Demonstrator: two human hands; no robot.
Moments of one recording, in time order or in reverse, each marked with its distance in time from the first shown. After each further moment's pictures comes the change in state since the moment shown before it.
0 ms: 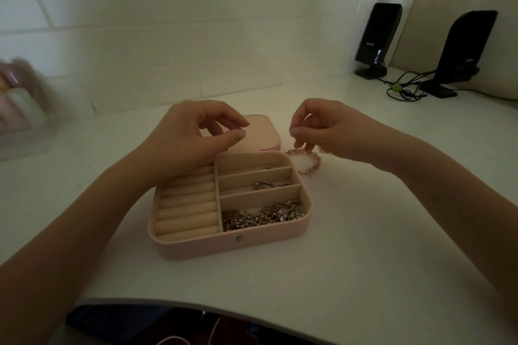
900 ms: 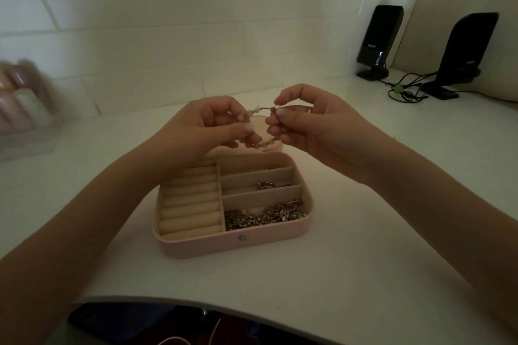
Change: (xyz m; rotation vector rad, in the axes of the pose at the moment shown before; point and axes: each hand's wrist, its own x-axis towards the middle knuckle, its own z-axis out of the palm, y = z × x) left_hand 0.002 0.006 0.001 -0.505 -0.172 -0.121; right_hand -0.009 -0.028 0.020 0.927 -0.025 -0.054
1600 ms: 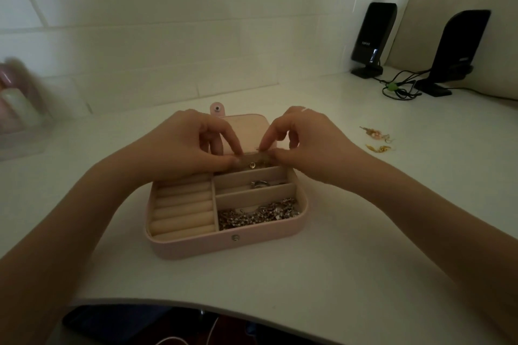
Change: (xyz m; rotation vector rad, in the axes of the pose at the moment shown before) left_hand -0.005 0.001 -0.008 0.587 -0.081 -0.028; right_hand 0.004 0.019 -0.005 -1.236 0.084 -0.161
